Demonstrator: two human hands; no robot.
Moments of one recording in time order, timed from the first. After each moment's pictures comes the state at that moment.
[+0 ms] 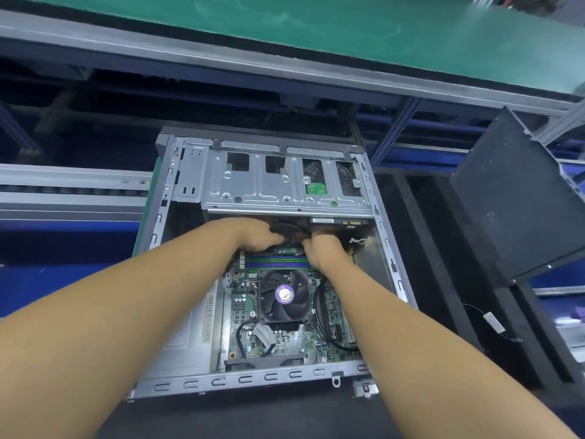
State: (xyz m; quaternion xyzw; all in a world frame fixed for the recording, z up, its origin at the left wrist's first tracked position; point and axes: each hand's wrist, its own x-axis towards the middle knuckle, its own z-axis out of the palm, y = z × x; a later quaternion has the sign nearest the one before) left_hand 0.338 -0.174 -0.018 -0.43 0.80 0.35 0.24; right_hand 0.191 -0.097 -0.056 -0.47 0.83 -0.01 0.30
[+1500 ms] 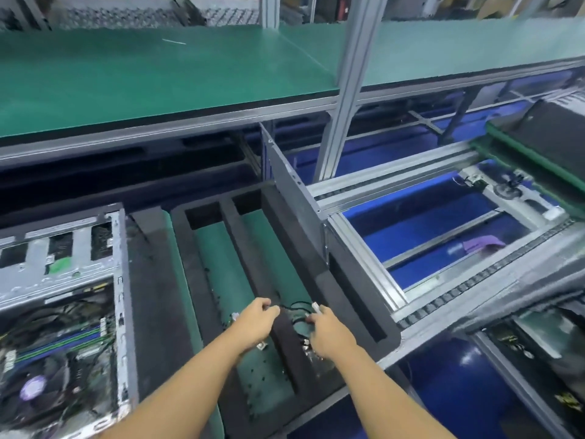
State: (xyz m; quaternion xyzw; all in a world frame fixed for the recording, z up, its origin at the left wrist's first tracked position) left_hand 0.025 0.080 -0.022 -0.47 0.70 0.52 0.09; right_hand -0.114 0.199 -0.075 -0.36 0.86 0.00 0.36
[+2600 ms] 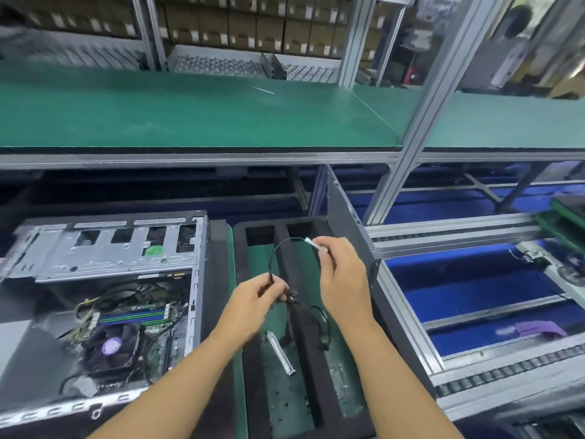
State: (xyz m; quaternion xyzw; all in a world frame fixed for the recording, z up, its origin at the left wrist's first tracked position) left_hand 0.096 0.038 0.043 -0.39 0.69 0.55 -0.26; right_hand -0.066 0.111 0.088 -0.53 0.70 -0.48 0.02
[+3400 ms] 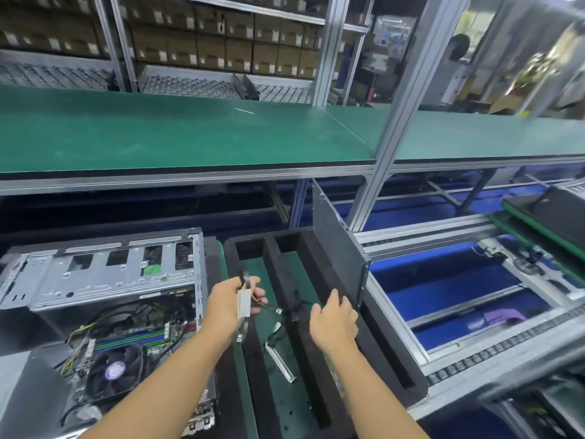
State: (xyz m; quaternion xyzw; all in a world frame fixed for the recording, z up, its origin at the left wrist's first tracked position) left_hand 0.119 0.006 0.061 -0.44 0.39 0.75 -0.31; right_hand -0.025 0.129 0.051 -0.28 0.91 -0.21 0.22
